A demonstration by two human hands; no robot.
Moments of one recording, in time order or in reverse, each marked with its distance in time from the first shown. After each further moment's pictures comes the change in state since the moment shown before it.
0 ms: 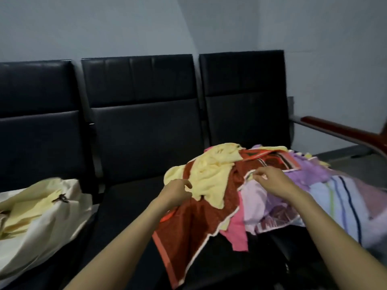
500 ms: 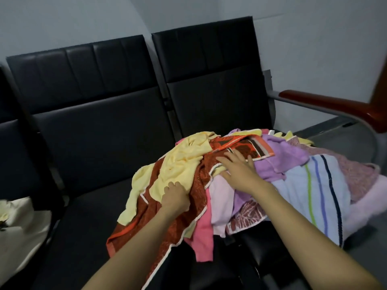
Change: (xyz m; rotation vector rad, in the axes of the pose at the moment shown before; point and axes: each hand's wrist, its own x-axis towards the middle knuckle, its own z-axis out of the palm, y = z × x) left_hand 0.102 0.069 0.127 0.277 0.093 -0.128; right_hand 0.042 0.060 0.021 -0.189 -0.075 -0.089
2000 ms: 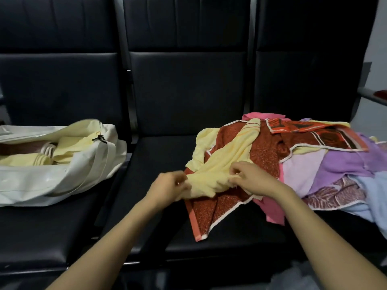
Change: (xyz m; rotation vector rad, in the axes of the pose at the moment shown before) left_hand -0.148 -0.215 -0.040 -0.384 0.136 0.022; right_hand -0.043 -0.178 0.065 0.178 -0.278 -0.308
